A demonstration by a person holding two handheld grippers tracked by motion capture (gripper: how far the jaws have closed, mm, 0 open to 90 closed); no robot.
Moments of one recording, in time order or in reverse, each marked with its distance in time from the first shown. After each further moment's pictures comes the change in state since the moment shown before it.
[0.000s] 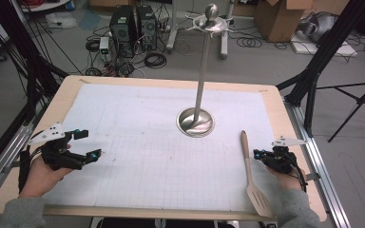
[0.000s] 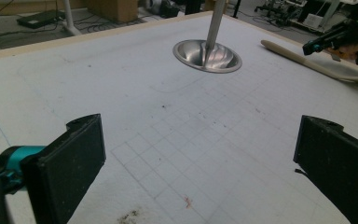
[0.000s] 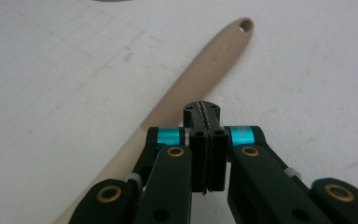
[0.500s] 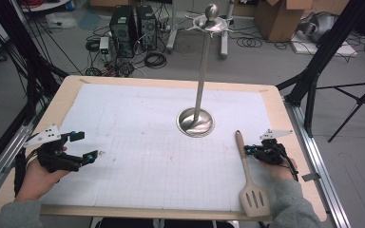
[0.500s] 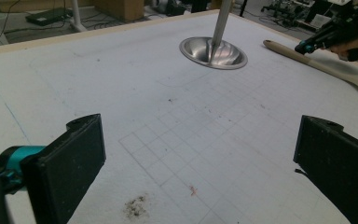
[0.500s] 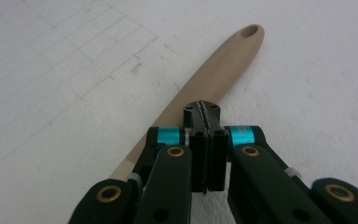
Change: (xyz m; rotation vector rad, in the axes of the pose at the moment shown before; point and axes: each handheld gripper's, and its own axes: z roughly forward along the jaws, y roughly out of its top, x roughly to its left) left arm 0.001 -0.005 -0.008 0.003 0.022 -0.014; right arm 0.003 0.025 0.027 0.062 0.072 -0.123
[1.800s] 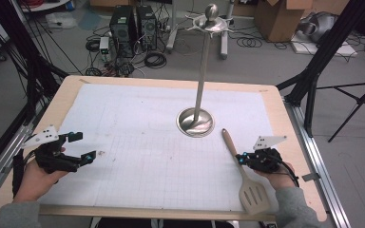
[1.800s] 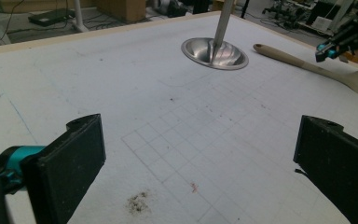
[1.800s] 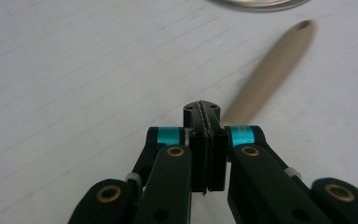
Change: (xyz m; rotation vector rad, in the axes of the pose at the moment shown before) left arm 0.001 0.000 -0.001 -0.005 -0.003 0.000; right arm 0.046 0.001 -0.015 -0.001 0.174 -0.163
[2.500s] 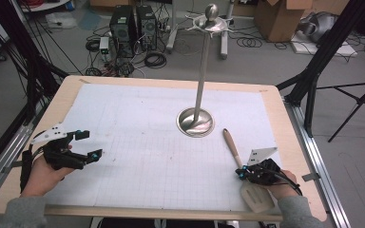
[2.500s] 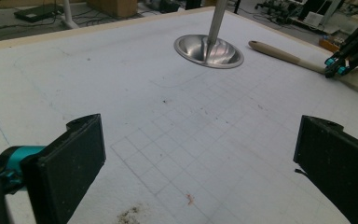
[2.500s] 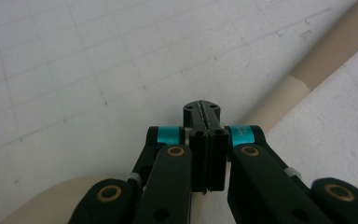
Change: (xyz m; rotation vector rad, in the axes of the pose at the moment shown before) left arm 0.001 0.002 0.013 0.012 -0.024 0.000; right arm 0.022 -0.007 0.000 0.181 -0.005 -0.151
